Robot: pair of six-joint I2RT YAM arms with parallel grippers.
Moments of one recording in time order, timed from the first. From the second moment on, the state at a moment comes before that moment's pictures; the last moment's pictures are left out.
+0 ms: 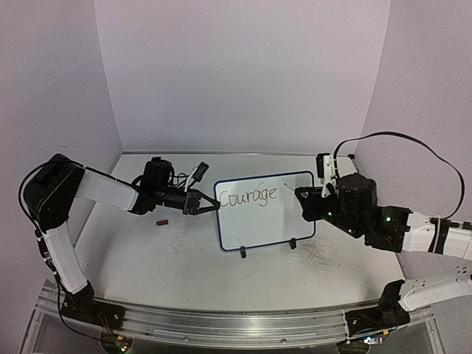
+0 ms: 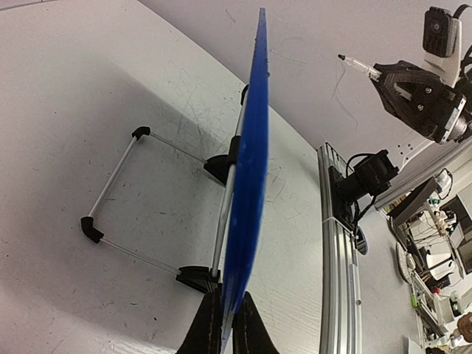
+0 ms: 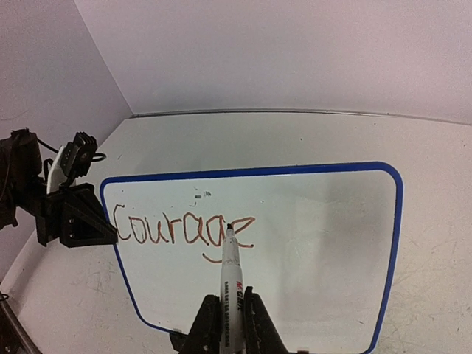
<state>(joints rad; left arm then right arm) -0.56 1.81 0.93 0.44 0.92 -0.30 0.92 1.07 0.71 0.02 0.39 0.42</state>
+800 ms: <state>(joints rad) -0.57 1.79 0.95 0.33 0.88 -0.23 0.92 1.11 0.77 -0.12 0.45 0.40</state>
